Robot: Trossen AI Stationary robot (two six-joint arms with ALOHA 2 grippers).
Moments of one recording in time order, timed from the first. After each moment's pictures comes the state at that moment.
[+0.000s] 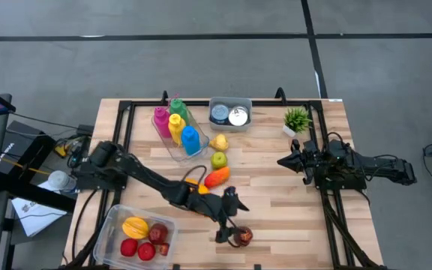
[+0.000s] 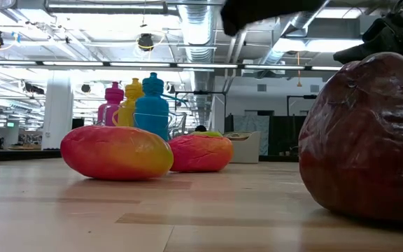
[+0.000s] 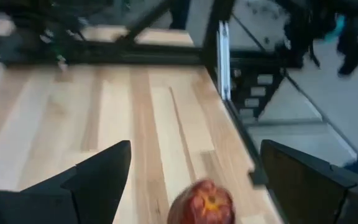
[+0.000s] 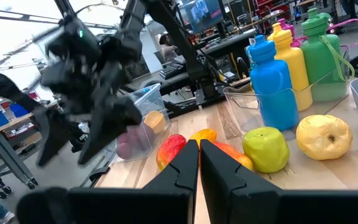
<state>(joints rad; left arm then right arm) -0.40 1.95 1.34 0.23 -0.13 -0.21 -0.11 0.02 0.01 0.04 -0.18 0.39</state>
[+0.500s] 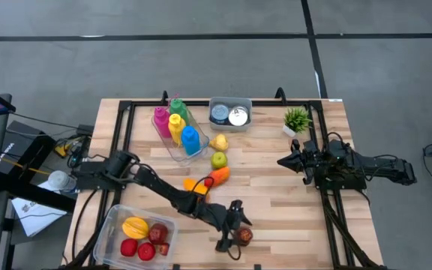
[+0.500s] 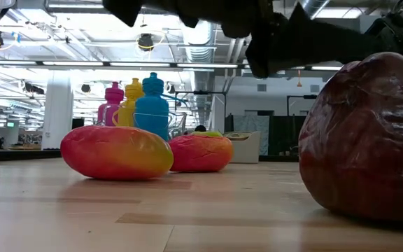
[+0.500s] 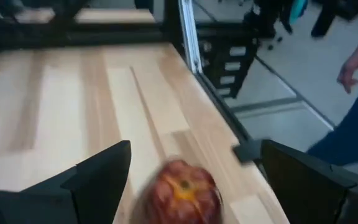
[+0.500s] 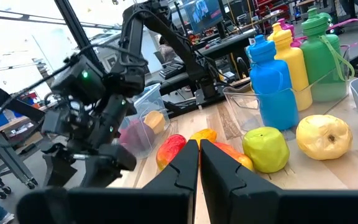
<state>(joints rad) -0.42 2.13 1.34 0.42 -0.02 -0.13 -0.11 0.02 0.01 0.04 -0.18 0.39</state>
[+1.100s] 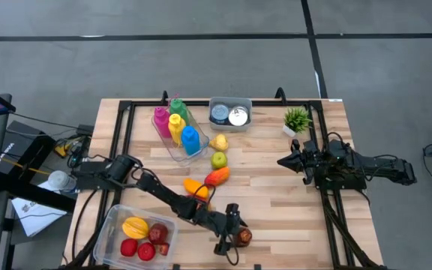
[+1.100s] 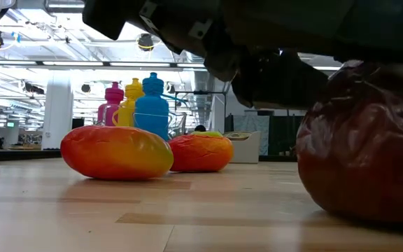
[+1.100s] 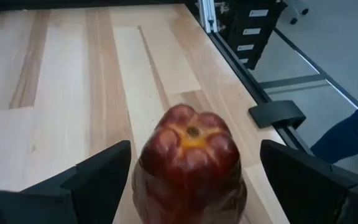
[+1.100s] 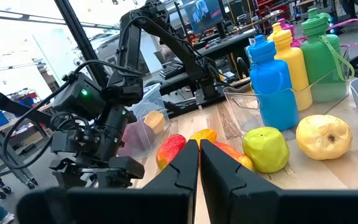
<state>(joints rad) -0.45 2.18 1.34 0.36 -0.10 -0.14 -0.11 0.02 0.01 0.04 -0.18 0.39</state>
